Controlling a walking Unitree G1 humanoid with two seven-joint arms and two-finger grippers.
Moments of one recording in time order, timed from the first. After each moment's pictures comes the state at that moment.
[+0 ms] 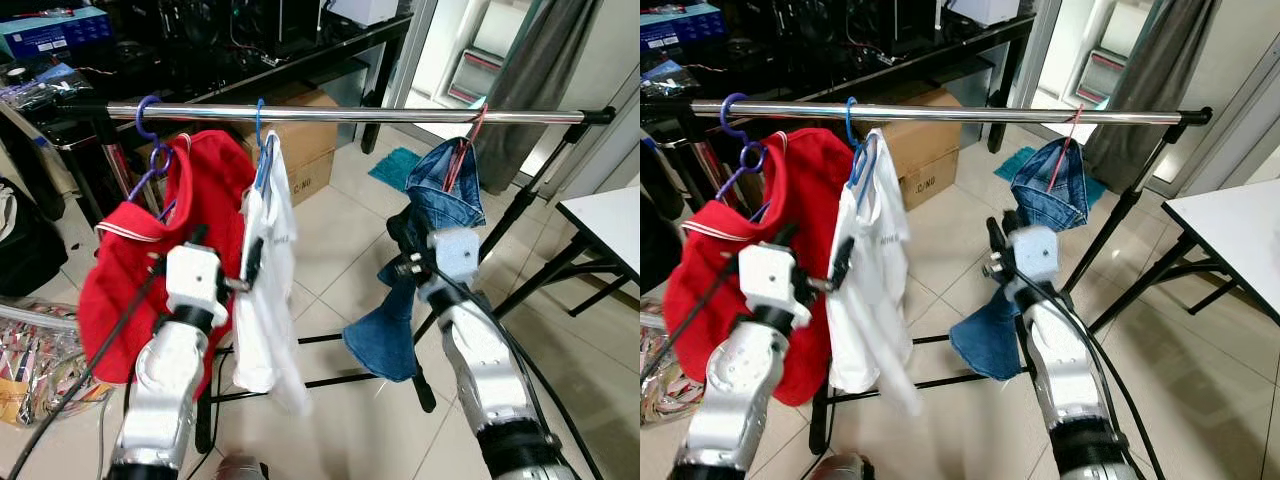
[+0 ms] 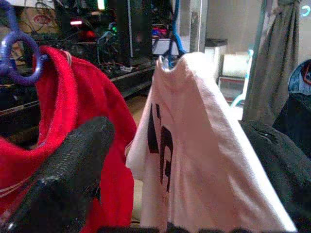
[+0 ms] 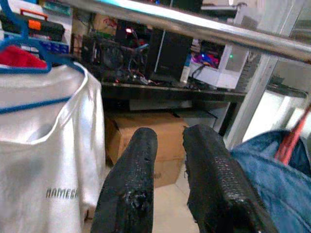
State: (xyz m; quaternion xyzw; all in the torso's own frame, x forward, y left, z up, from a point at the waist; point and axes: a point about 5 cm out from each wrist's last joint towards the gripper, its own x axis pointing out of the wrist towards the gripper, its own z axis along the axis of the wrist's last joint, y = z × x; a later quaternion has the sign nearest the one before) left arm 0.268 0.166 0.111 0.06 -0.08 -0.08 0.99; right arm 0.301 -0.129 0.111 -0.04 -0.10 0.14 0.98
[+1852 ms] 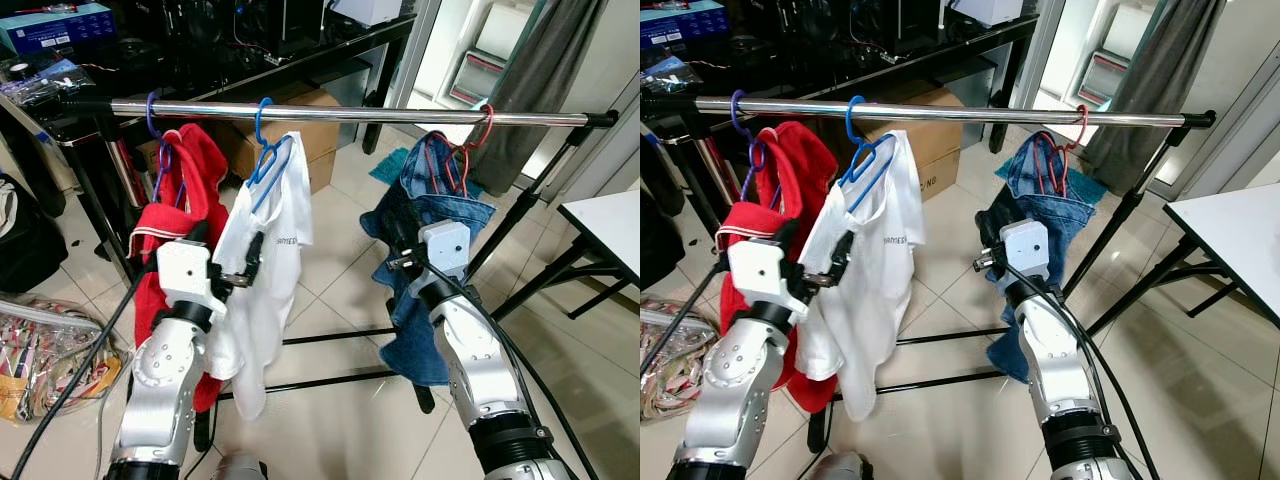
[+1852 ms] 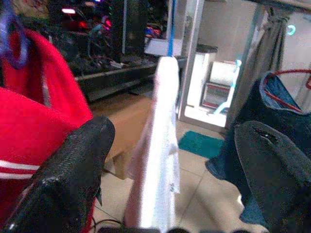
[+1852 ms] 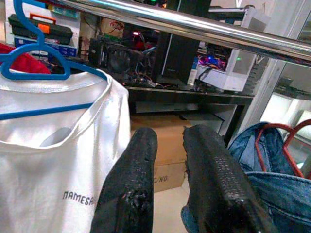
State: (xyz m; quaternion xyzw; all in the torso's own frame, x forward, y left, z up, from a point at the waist) left arm 0.271 0.161 0.112 0.01 -0.06 -0.11 0.99; right arm 0.301 -0.120 0.112 -0.03 -0.10 0.15 0.98
